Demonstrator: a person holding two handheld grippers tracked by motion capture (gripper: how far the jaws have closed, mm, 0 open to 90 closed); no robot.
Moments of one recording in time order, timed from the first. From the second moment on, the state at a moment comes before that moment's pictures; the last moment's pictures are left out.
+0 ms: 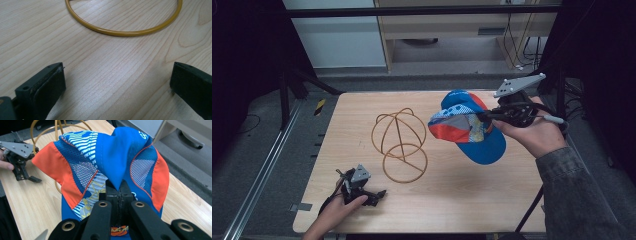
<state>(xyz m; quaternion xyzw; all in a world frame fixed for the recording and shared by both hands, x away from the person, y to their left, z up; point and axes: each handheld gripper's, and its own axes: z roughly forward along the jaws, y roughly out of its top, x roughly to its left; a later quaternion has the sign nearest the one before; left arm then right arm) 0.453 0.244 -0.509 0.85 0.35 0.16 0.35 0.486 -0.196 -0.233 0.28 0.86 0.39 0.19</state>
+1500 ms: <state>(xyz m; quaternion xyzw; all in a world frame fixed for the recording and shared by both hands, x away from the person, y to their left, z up) 0.453 0.244 -0.509 0.85 0.35 0.16 0.35 0.501 -0.119 -0.182 0.22 0.86 0.43 0.19</state>
